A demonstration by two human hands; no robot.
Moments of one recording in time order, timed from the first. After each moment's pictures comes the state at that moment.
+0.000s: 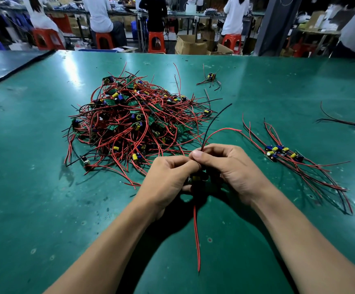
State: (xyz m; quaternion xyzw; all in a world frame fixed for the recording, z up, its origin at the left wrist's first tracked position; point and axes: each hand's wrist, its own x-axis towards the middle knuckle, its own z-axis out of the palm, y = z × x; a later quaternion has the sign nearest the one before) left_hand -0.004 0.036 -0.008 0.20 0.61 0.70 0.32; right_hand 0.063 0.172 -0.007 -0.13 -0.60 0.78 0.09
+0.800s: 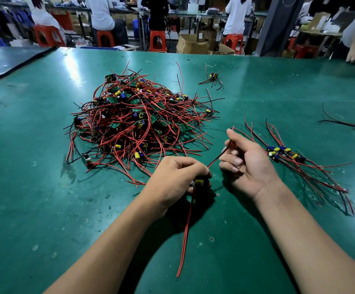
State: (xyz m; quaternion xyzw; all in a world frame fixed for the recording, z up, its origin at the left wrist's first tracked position) left_hand -0.002 0.035 -0.002 0.24 0.66 0.64 0.32; right_hand 0.053 0.193 0.002 -0.23 -0.34 0.90 0.17
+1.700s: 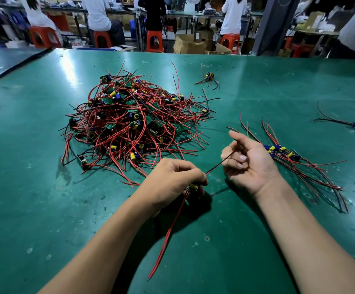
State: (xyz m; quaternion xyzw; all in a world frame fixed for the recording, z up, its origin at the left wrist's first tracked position) left_hand -0.004 0.031 -0.002 0.28 0.68 0.58 0.35; right_hand 0.059 0.207 0.004 -0.26 -0.26 0.92 0.16
